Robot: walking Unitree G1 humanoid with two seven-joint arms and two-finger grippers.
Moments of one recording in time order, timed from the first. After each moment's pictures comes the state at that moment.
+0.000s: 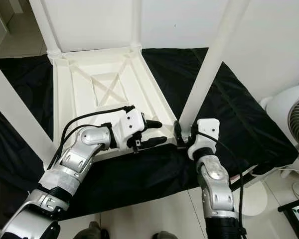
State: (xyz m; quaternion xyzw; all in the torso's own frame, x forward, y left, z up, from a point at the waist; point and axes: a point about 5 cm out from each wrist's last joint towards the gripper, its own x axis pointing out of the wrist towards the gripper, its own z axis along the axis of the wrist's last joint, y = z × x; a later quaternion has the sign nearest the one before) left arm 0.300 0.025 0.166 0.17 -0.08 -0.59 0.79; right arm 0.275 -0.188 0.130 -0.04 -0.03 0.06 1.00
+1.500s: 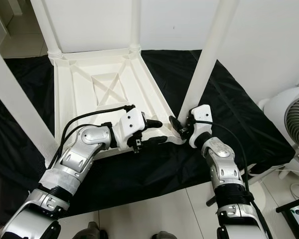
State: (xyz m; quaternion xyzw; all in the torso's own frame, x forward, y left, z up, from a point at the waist) left arm 0.301 0.024 0.166 0.17 -0.07 -0.59 0.79; right arm 0.325 -0.194 0.130 -0.06 -0.01 0.17 0.98
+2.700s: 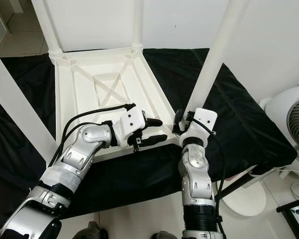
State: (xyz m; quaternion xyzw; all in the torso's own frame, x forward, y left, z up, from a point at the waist) left arm 0.306 0.025 0.167 0.17 -0.07 -0.59 0.79; right arm 0.288 -0.158 0.145 0.05 -0.05 -0.11 0.99
